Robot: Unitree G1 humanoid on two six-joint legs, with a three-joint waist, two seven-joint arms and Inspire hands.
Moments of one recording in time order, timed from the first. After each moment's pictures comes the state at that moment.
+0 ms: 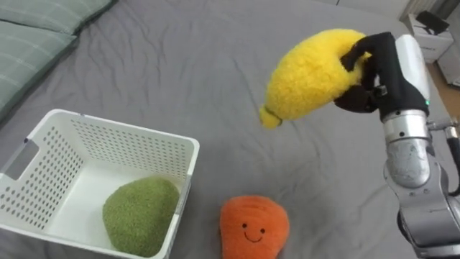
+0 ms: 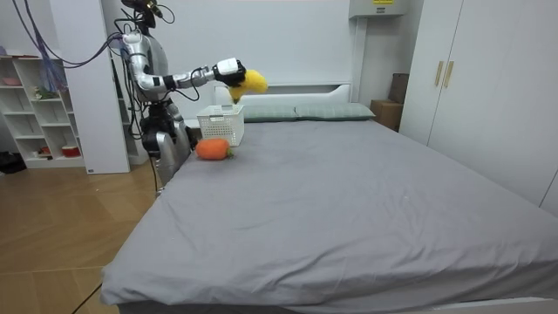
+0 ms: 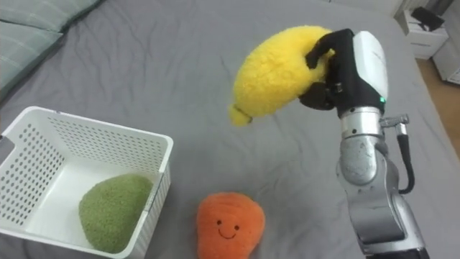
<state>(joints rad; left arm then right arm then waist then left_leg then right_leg) 0.14 0.20 0.04 1.04 -0.48 0.04 0.05 -0.16 -0.41 0.12 -0.14 -0.40 0.09 -0.15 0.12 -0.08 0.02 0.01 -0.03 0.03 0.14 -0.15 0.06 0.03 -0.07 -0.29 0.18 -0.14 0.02</state>
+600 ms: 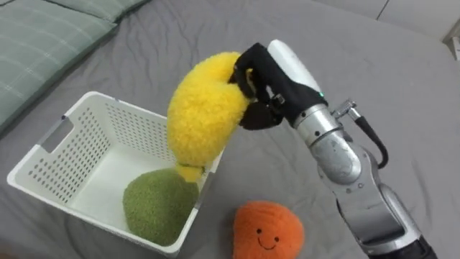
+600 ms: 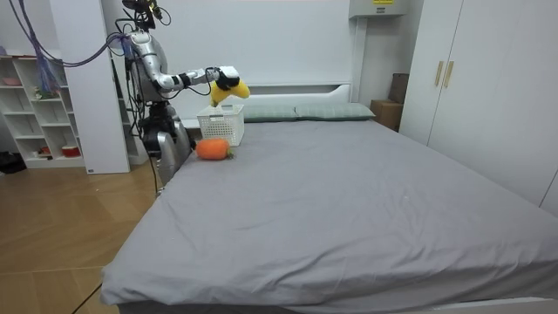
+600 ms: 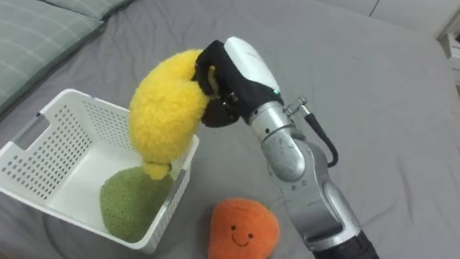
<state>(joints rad) 0.10 0.19 0.01 1.04 -0.42 0.04 0.03 -0.28 -0.28 0.40 -0.18 -0.49 0.16 0.16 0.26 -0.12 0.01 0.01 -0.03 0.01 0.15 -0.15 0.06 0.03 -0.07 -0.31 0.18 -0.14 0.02</state>
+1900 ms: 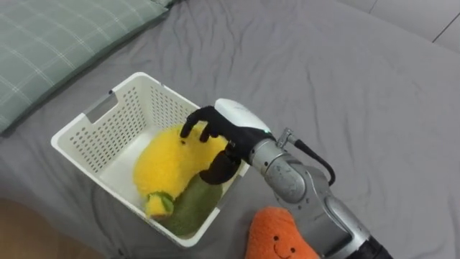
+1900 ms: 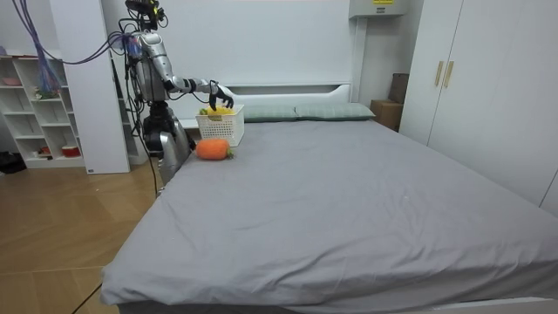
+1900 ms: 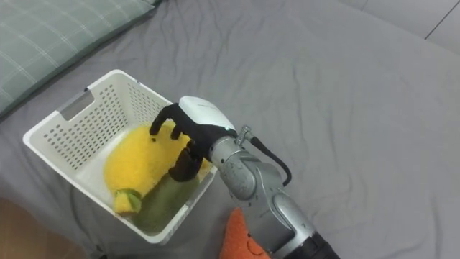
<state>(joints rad) 0.07 0.16 0.00 0.97 -0.34 0.08 0.03 -0.29 -0.19 0.57 0.03 -0.54 0.24 0.20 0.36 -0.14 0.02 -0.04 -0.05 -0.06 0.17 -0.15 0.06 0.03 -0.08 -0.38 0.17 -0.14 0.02</state>
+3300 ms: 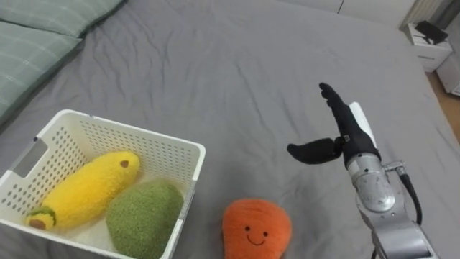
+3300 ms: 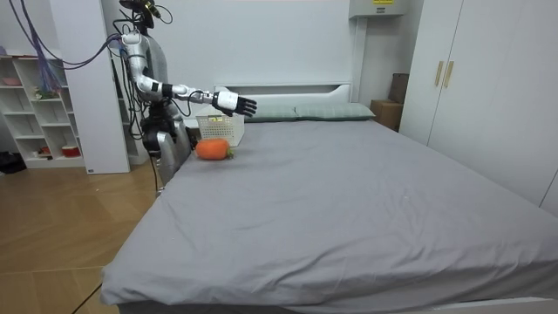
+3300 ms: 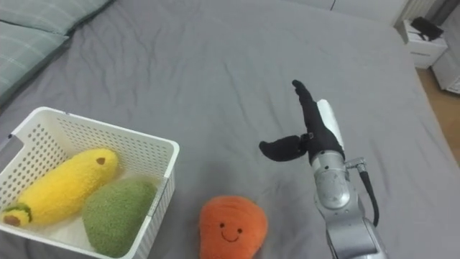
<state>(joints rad) 0.16 0.16 0.14 0.99 -0.34 0.09 0.02 -0.09 -0.31 0.13 0.23 -0.19 0.13 -0.07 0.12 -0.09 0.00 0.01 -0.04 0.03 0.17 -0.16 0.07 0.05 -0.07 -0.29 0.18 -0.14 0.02</state>
